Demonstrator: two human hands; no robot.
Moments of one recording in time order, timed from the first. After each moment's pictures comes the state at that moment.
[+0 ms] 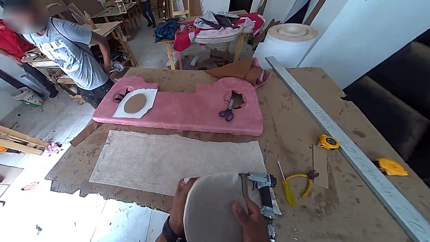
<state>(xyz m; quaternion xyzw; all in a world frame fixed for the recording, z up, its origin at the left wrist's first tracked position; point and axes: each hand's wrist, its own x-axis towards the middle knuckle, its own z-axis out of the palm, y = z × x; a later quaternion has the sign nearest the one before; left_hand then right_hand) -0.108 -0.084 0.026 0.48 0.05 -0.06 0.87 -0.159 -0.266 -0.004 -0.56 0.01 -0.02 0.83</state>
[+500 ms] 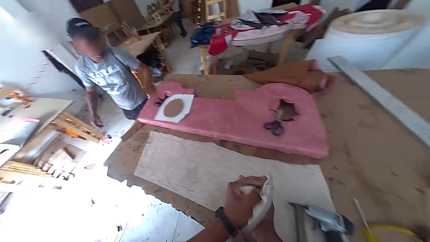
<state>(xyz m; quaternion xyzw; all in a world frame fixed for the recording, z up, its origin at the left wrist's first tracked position) -0.045 -0.095 -0.055 0.62 -0.15 0.01 0.77 -0.072 -0.180 -0.079 -0.50 0.20 -0.04 0.84</state>
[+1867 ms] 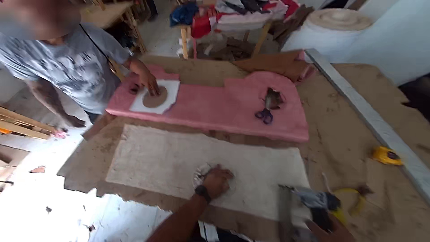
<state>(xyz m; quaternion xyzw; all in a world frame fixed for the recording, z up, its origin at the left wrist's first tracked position) 0.020 -0.017 -0.231 0.86 -0.34 -0.08 0.36 -0.137 -0.390 -0.141 -0.89 0.30 0.05 0.35</state>
